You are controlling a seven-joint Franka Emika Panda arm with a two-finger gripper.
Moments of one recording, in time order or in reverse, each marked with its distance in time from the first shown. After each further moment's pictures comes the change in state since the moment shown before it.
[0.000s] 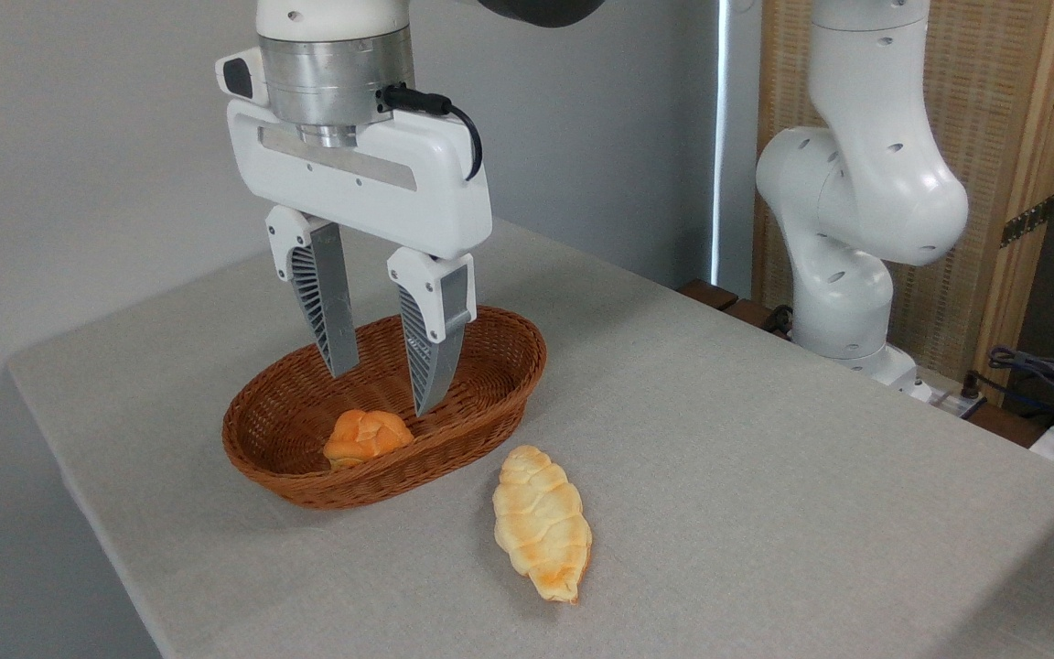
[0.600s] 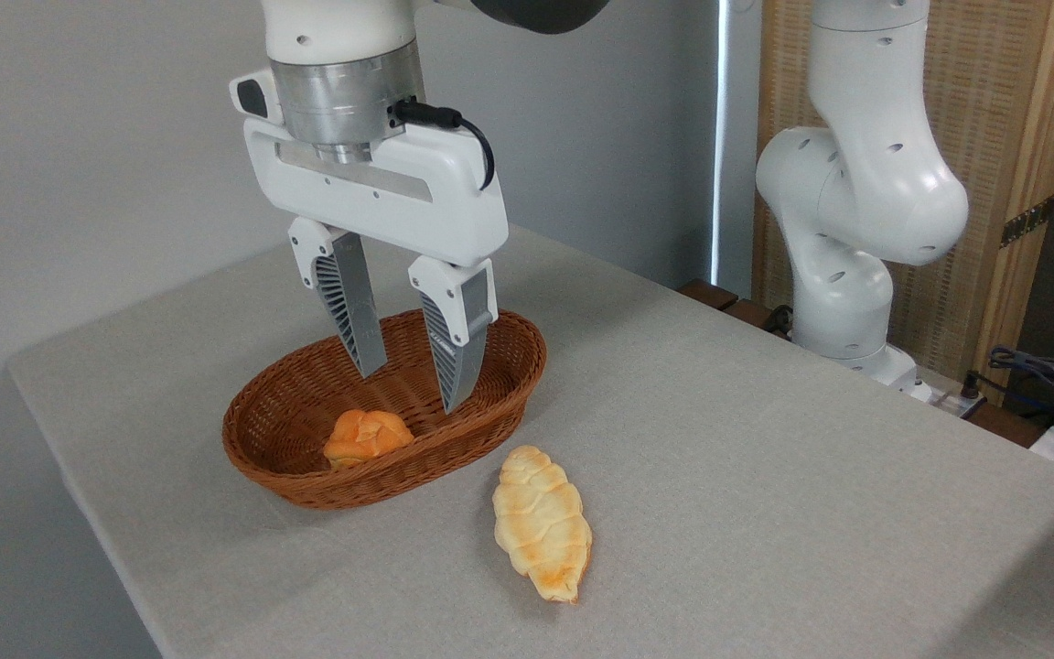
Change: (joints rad) arm 0.000 0.004 0.000 -0.006 0.000 -0.072 0.000
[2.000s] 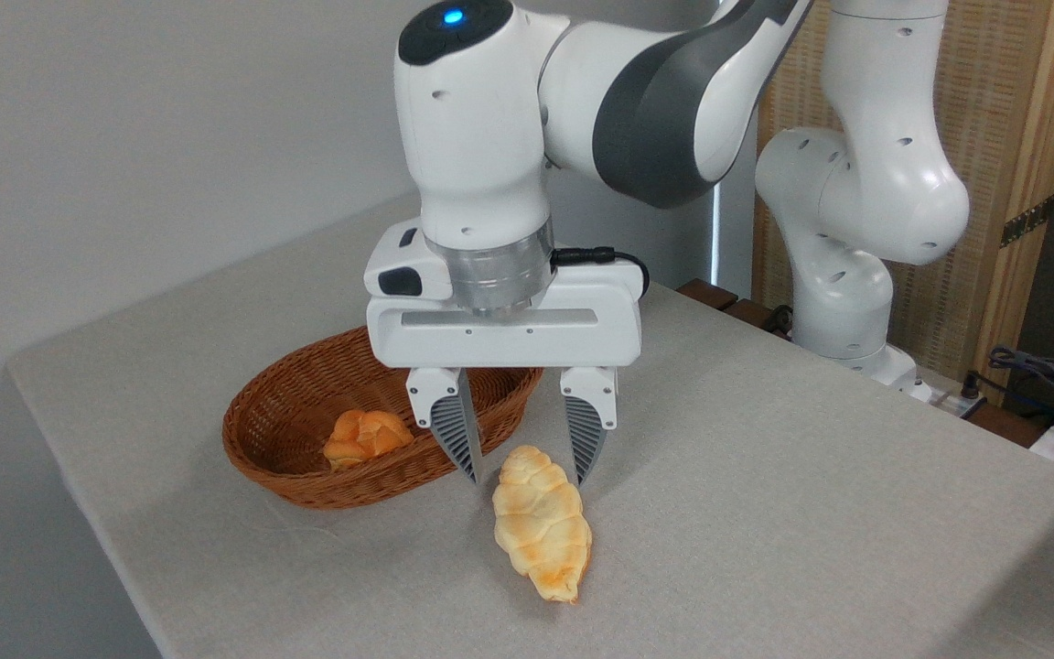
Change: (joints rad) arm 0.020 -0.140 0.049 -0.461 0.000 0.259 -0.432
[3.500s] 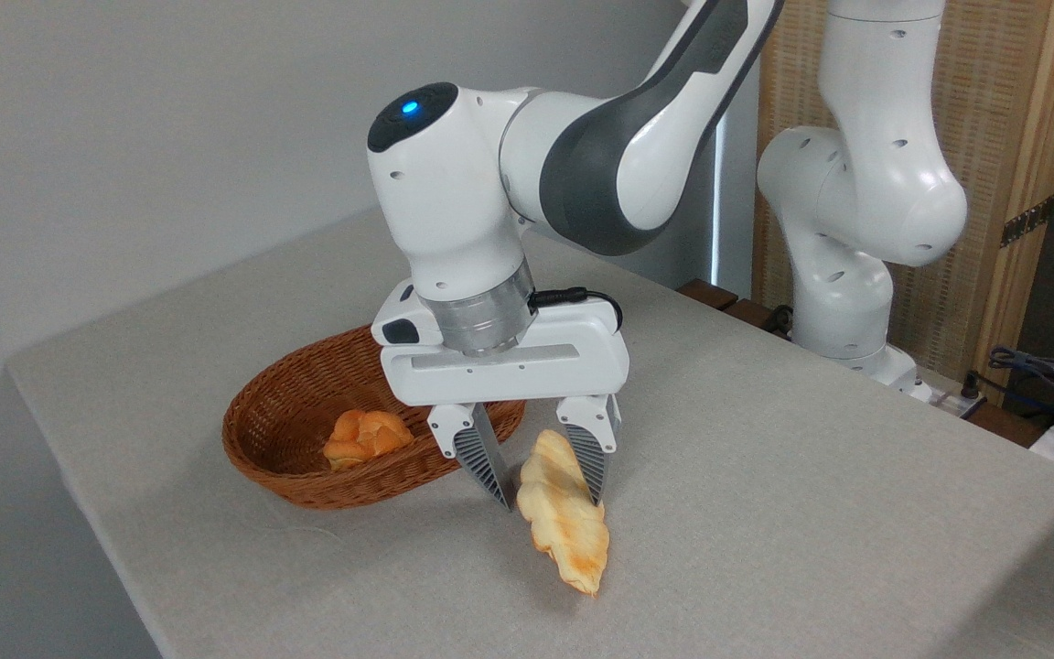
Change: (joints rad) arm -0.049 0.030 -0.042 -0.104 0.135 0.046 -0.045
